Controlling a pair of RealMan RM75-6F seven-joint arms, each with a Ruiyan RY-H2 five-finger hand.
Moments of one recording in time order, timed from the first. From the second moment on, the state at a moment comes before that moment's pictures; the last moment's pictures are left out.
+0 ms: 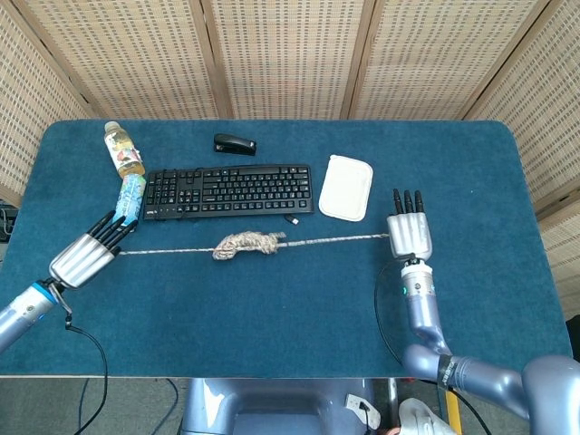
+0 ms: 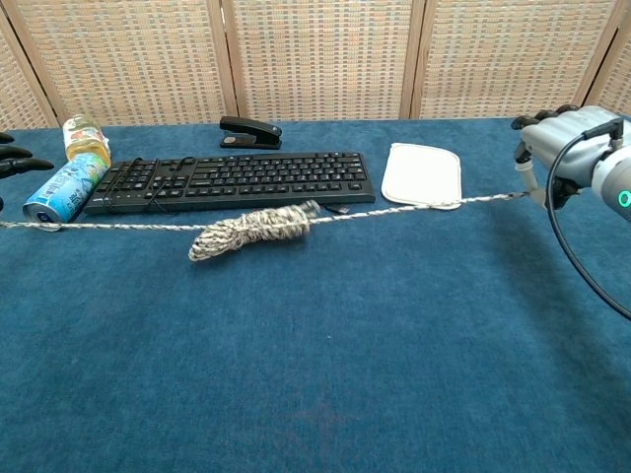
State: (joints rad) left arm -0.51 -1.56 0.19 -0.38 1.80 1.38 -0.10; right arm 0.75 -1.67 0.20 -1.23 -0.80 1.20 -0.90
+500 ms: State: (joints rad) left arm -0.48 -1.63 0.20 -0.27 1.79 1.41 -0.19; right arm 0.74 -1.67 0.21 -1.26 -0.76 1.17 -0.92
